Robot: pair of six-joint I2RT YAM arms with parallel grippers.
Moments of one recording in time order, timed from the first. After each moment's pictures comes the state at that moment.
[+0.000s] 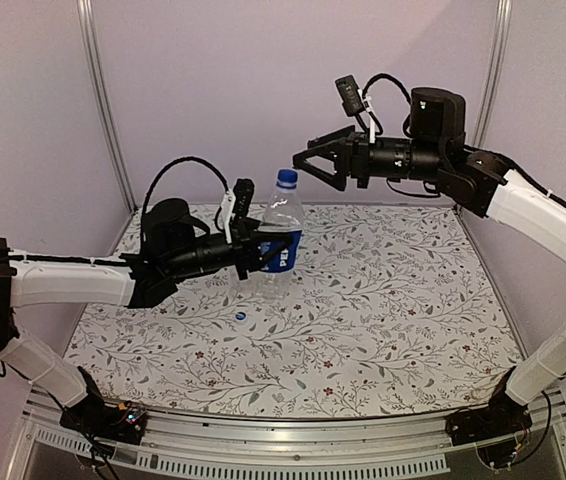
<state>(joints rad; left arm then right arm) -0.82 1.47 0.84 0.66 0.43 -0.16 0.76 1.51 1.58 -0.15 -0.57 0.15</state>
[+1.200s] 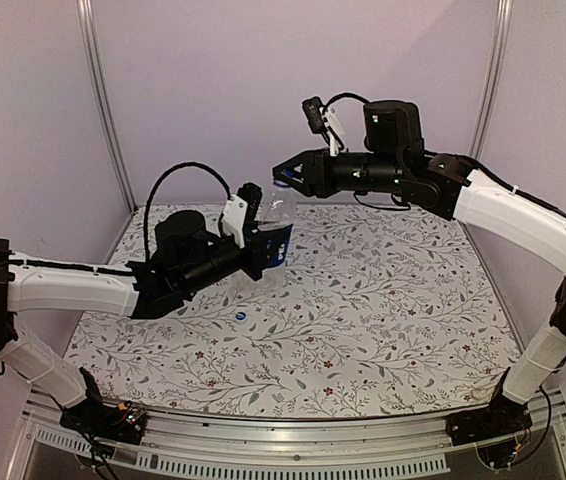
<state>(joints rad) -0.94 1.47 0.84 0.59 -0.11 -0.06 0.86 1.65 1.66 -0.23 -0.25 0.28</state>
